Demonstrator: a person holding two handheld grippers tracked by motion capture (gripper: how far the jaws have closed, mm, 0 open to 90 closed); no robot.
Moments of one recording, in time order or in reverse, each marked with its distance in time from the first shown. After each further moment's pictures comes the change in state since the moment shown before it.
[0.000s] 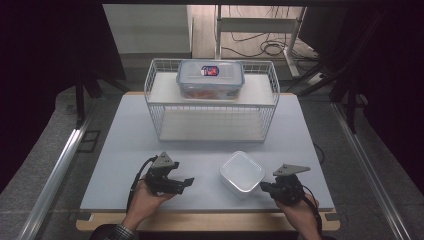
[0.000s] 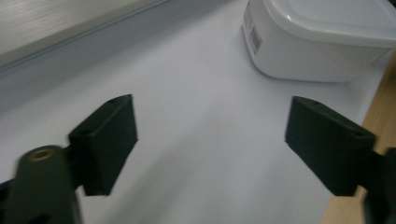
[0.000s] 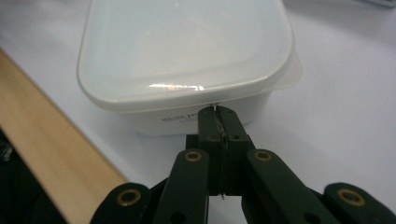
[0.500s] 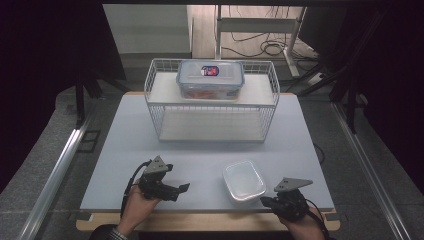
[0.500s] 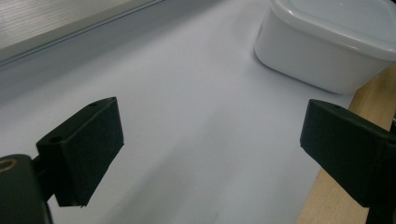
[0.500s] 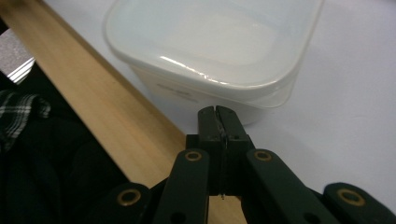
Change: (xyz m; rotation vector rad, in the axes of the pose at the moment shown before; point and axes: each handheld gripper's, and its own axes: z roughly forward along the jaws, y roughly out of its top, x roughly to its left) left arm 0.000 -0.016 -0.018 -0.009 -0.022 0.020; right arm 0.025 -0.022 -0.021 0.047 0.050 -0.050
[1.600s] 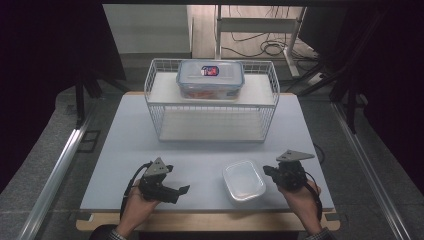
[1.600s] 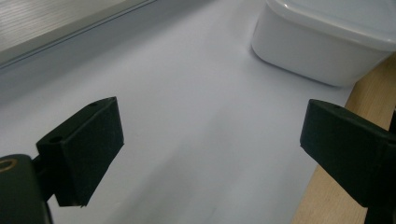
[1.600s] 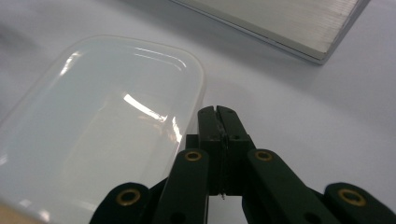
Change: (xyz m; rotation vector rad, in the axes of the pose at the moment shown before) left arm -0.003 -0.002 -0.003 -0.001 0.000 0.020; right arm -0.043 0.047 0.004 -0.131 -0.125 0.045
